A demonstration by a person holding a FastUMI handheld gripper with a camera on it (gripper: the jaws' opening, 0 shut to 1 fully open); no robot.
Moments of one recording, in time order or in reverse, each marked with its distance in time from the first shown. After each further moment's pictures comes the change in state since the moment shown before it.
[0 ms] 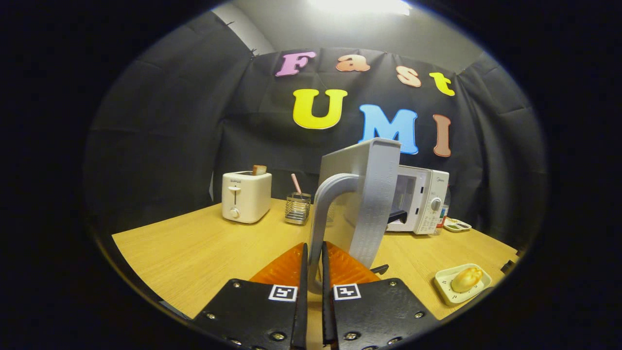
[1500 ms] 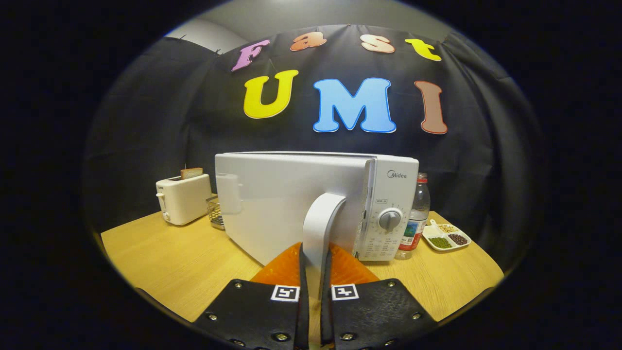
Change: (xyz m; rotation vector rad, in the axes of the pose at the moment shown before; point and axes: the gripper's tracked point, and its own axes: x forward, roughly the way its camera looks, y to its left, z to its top) arm 0.111 -0.268 -0.010 0.098 0.124 0.059
